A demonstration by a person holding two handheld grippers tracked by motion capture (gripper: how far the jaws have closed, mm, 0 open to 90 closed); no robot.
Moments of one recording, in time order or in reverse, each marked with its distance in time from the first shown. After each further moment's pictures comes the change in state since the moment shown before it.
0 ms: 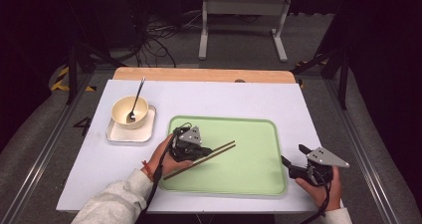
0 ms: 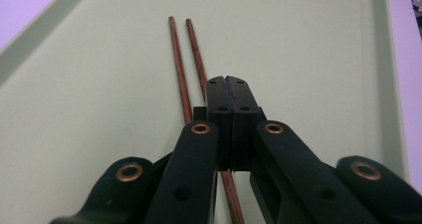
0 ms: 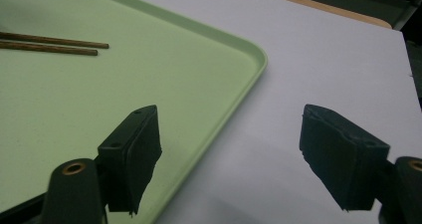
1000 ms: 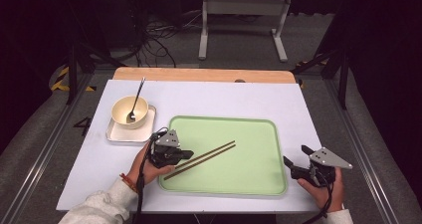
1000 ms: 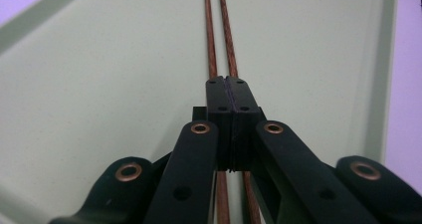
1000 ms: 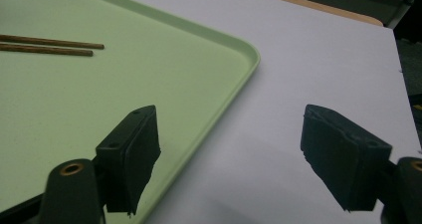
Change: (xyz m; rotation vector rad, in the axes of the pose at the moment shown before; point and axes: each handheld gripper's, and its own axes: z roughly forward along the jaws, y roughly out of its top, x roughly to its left) left arm -0.007 -0.042 -0.044 -0.039 0.078 -0.143; right arm -0.002 -0.001 -0.004 -0.007 -0.009 0.010
